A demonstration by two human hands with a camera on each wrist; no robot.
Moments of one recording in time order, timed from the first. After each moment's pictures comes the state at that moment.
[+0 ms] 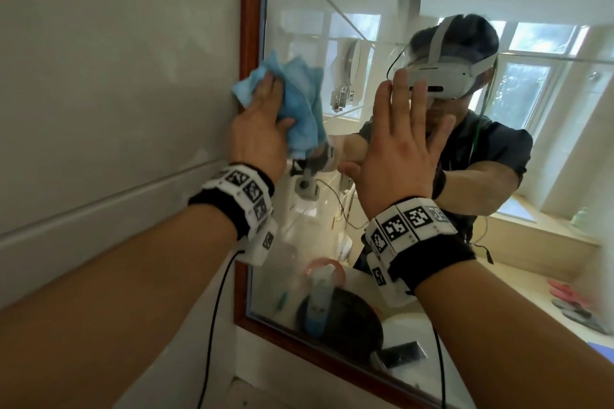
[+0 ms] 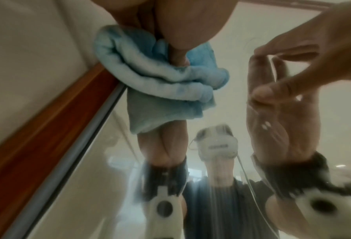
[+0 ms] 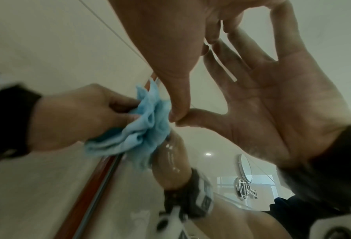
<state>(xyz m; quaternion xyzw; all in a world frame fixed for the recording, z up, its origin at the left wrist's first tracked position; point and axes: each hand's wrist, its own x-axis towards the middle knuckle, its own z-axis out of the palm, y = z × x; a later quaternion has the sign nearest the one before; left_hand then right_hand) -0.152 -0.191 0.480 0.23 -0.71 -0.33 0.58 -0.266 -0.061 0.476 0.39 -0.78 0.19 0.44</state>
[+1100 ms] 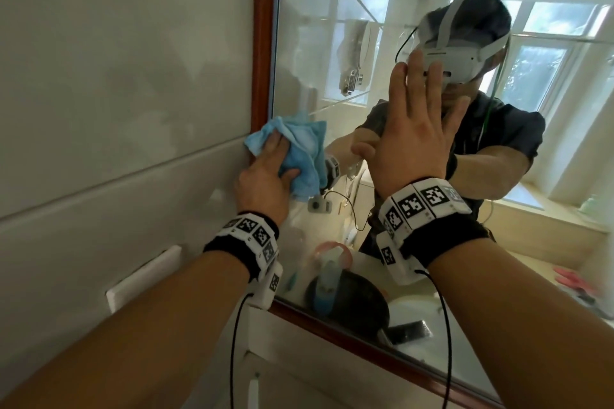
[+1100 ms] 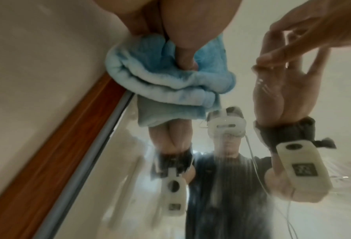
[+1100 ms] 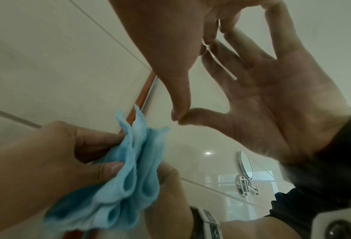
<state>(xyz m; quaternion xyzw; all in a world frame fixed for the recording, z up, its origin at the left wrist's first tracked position) -0.143 -0.197 0.385 0.33 -0.78 -0.18 0.50 -0.268 -0.060 0.472 0.39 -0.77 0.21 0.45</state>
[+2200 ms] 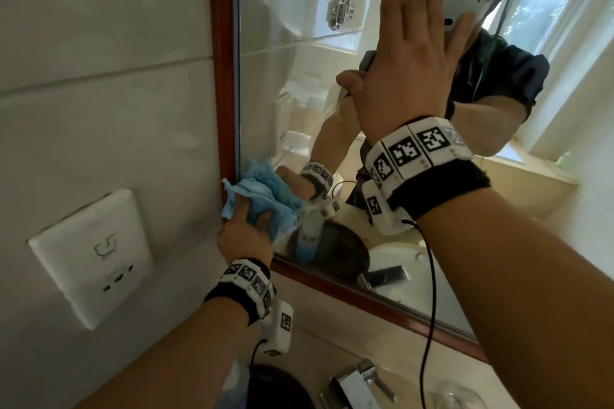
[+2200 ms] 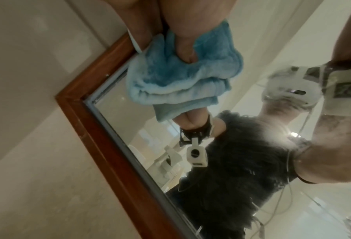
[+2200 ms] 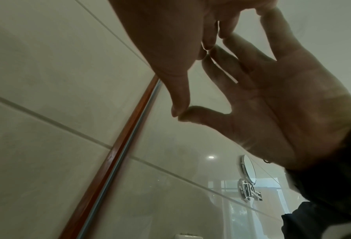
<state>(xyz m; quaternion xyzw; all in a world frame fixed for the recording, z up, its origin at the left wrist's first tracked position) -0.163 -0.163 0.203 0.54 -0.65 -0.35 0.41 -0.280 -0.059 0.459 0.40 -0.76 0.20 0.47</state>
